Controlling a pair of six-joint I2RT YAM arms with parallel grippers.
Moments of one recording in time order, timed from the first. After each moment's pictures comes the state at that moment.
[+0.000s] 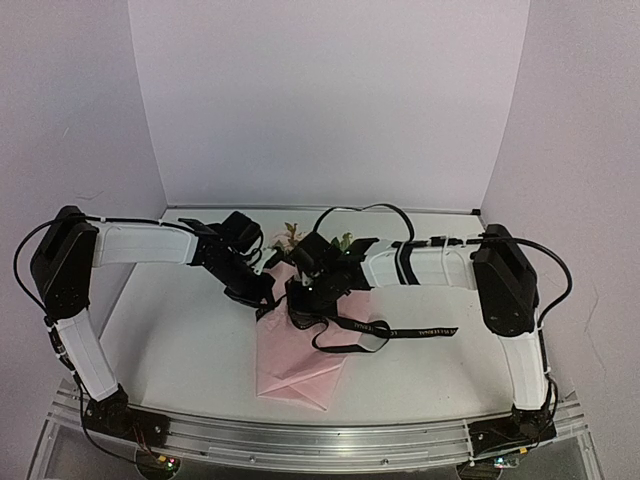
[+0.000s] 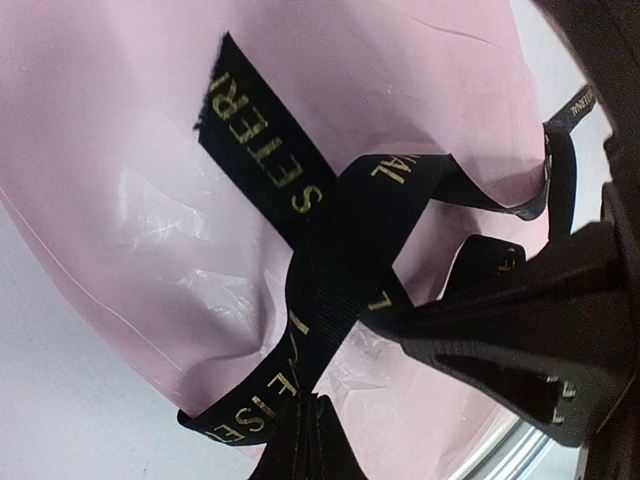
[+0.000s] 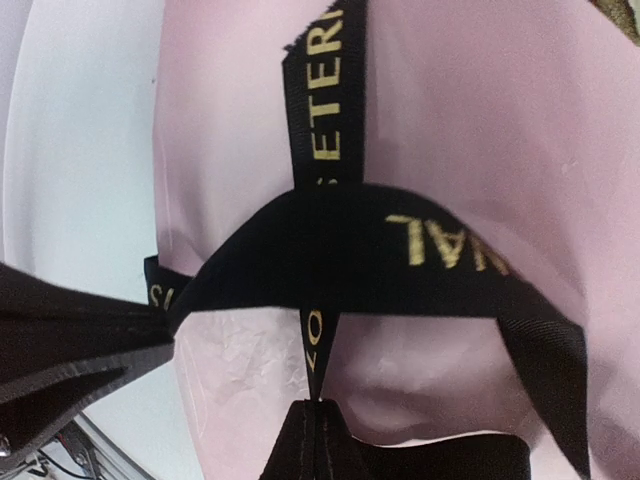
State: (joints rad) left arm -0.70 1.77 1.20 -0.54 0.33 -0.24; right arm 0.99 2.18 1.69 -0.53 -0.08 0.85
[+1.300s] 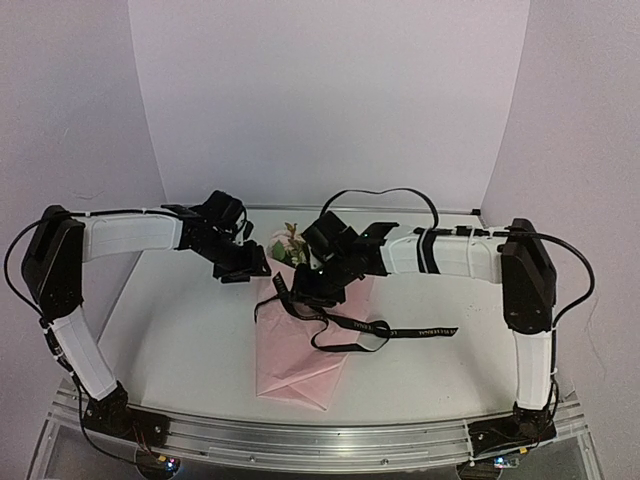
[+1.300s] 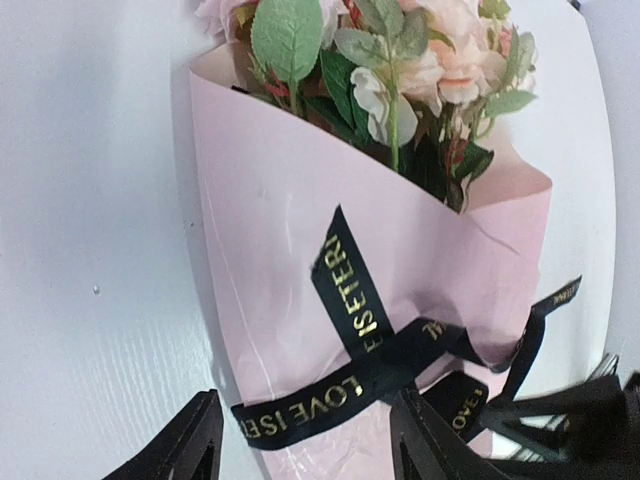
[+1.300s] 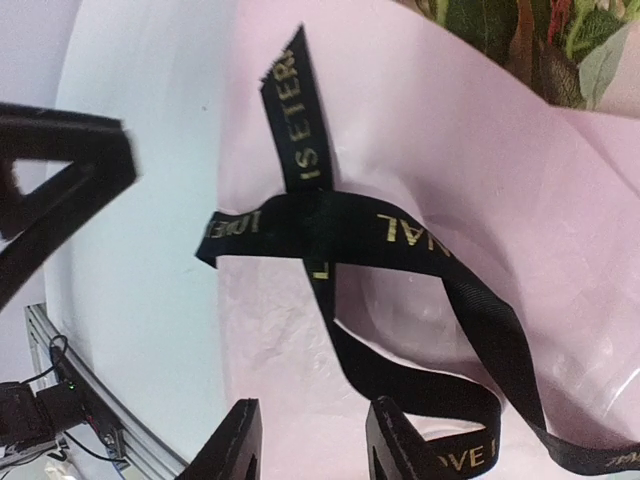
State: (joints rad) left arm -0.59 1.71 1.22 -0.49 0.23 -0.59; right arm 0.95 2.09 1.66 -0.54 -0.13 0.82
